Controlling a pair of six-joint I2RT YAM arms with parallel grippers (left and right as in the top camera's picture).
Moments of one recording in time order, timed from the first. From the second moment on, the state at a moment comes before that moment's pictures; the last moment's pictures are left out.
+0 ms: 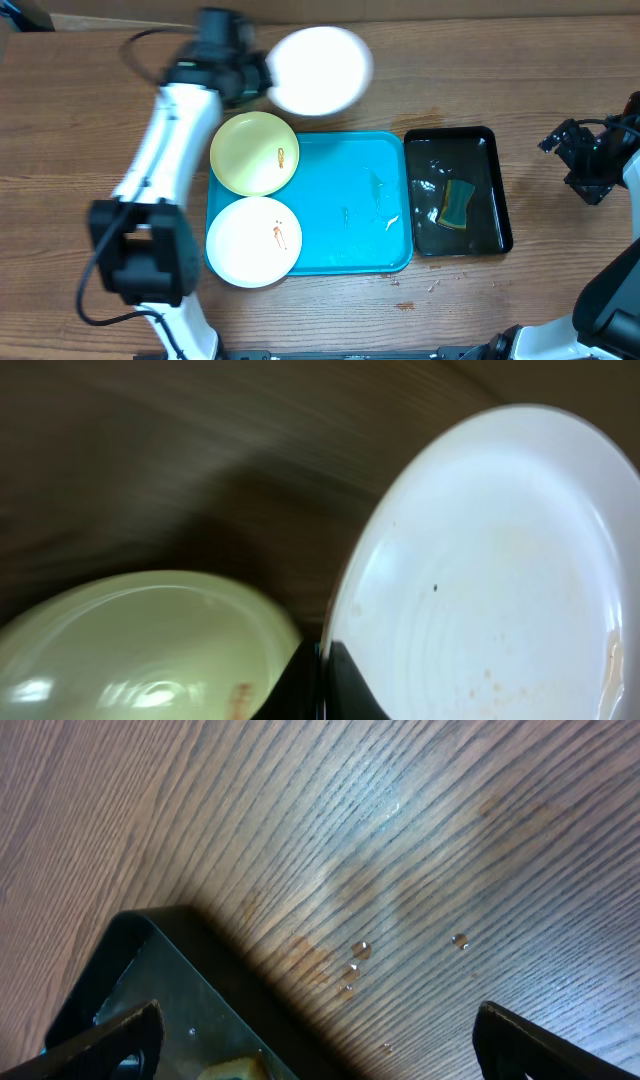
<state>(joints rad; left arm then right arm) 0.00 1.96 1.72 -0.78 0.31 -0.54 -0.47 1.71 1.29 -0.86 -0.23 0.41</state>
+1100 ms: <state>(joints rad) 0.58 1.94 1.43 -0.83 -0.07 -0.51 -0.46 1.71 1.29 -0.86 -0.23 0.41</state>
